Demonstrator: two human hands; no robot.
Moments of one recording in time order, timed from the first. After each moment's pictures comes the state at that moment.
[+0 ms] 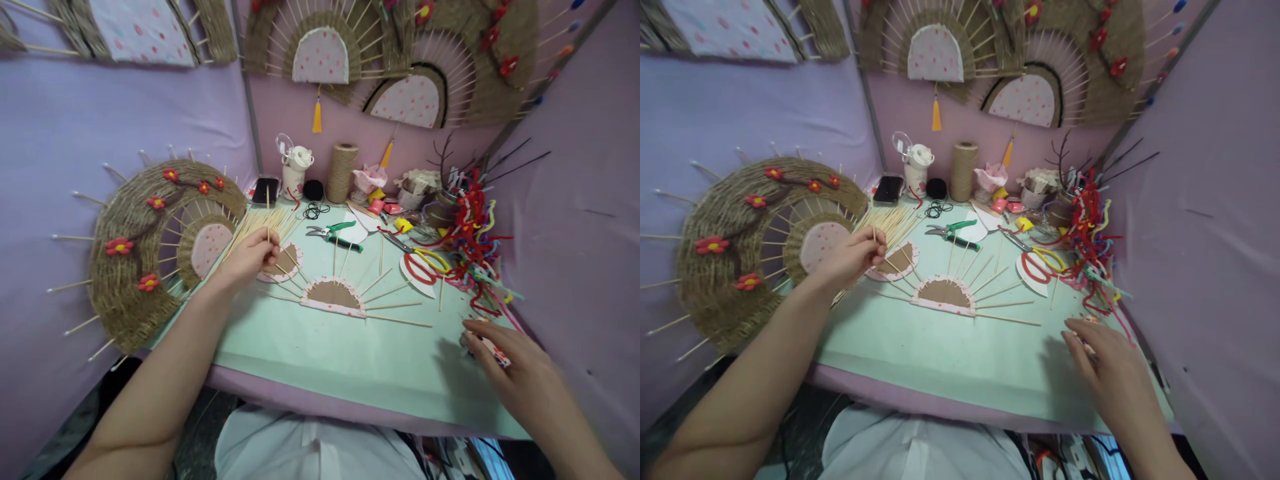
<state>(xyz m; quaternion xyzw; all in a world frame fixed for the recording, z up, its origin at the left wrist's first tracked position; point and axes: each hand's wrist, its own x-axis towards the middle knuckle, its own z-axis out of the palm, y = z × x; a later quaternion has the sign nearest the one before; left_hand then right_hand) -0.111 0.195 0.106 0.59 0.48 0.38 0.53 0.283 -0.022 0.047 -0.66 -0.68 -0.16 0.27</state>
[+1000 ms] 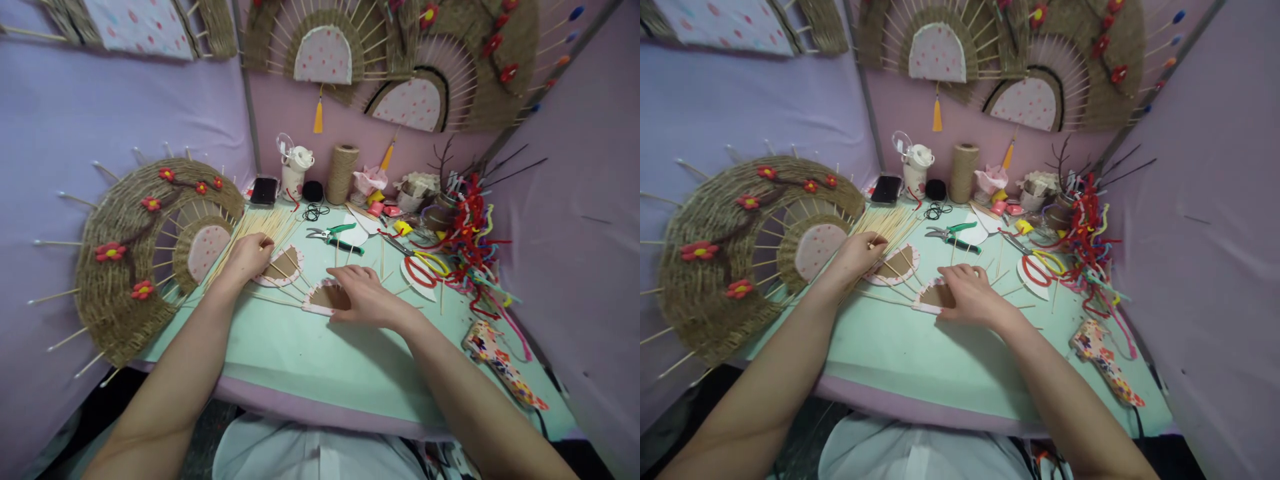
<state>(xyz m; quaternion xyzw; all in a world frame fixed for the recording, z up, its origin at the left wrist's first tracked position) -0.128 0.239 0.070 0.73 0.63 0.23 0.13 0.129 0.123 0.080 -0.54 -0.83 0.15 0.08</state>
